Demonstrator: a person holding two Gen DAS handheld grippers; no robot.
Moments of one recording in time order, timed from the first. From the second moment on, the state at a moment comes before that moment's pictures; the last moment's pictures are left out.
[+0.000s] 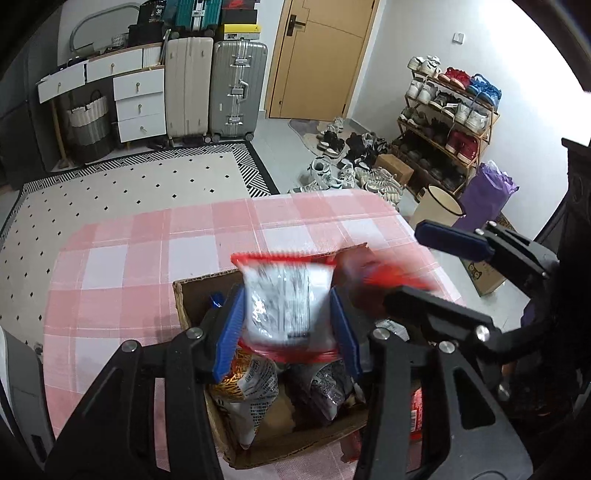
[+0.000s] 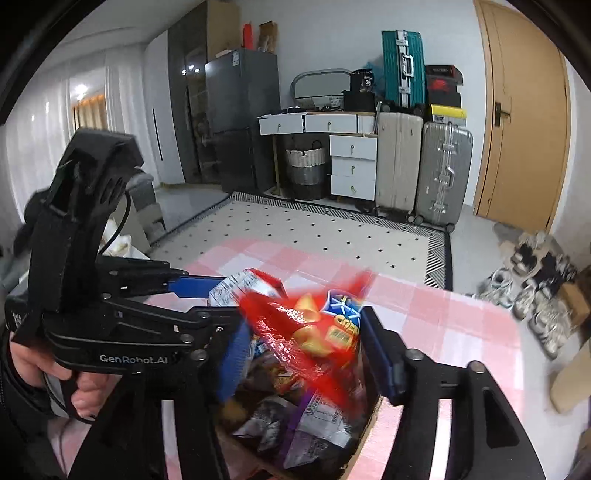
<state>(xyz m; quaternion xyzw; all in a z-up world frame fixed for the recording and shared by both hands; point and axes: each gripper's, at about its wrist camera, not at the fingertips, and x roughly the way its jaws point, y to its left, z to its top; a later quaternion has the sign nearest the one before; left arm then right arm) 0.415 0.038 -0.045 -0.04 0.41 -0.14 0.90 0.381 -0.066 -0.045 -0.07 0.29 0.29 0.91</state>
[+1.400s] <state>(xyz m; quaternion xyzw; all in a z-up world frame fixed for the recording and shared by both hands) 0.191 0.033 0.037 -0.10 0.27 -0.14 0.95 0.189 -0.191 0.022 0.06 0.21 0.26 0.94</state>
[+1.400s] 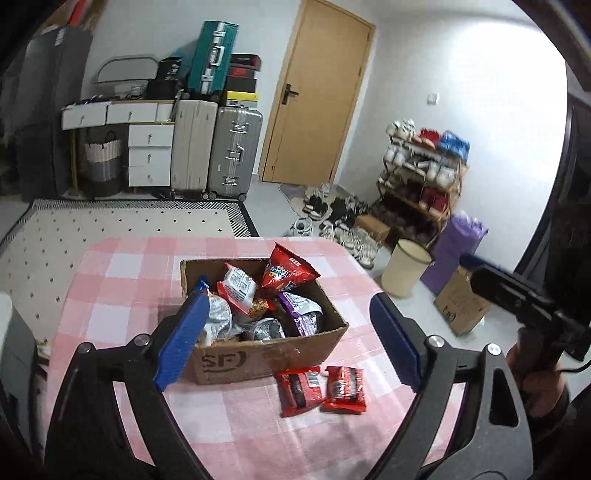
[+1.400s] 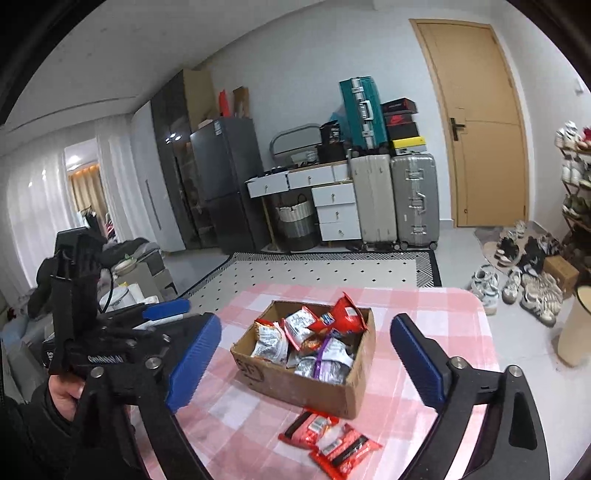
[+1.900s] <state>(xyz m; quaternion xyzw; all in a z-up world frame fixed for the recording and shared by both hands) 0.145 0.035 -0.005 -0.09 0.29 -0.14 0.94 0.160 -0.216 -0.038 0.08 0.27 0.23 0.93</state>
